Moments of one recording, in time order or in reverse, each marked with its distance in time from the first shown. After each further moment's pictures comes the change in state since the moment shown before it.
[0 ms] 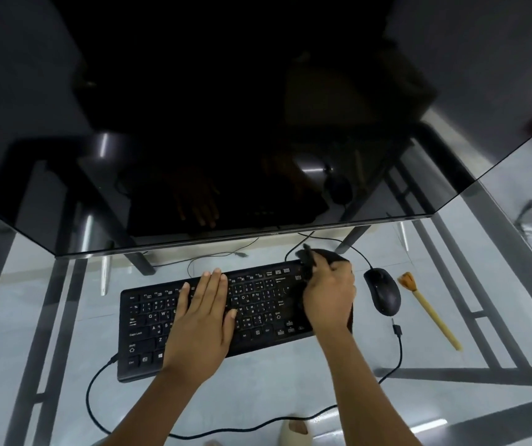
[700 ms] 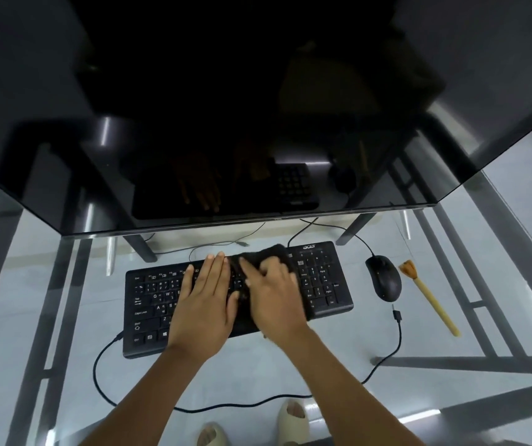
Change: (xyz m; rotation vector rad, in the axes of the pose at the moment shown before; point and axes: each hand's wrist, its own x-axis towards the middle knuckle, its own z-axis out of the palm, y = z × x) left_hand 0.001 0.000 -0.001 0.023 0.009 -0.006; right_hand -0.055 -0.051 0.008 0.023 -0.196 -0.557
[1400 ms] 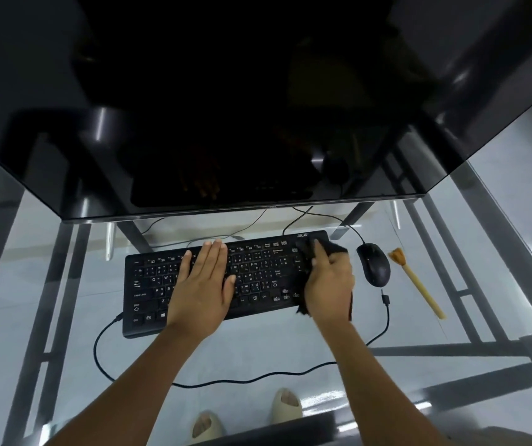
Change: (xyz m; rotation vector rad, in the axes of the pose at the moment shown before) left_hand -0.002 0.000 0.001 -0.012 0.003 -0.004; right_hand -0.025 0.072 -0.026 -0.035 0.163 0.428
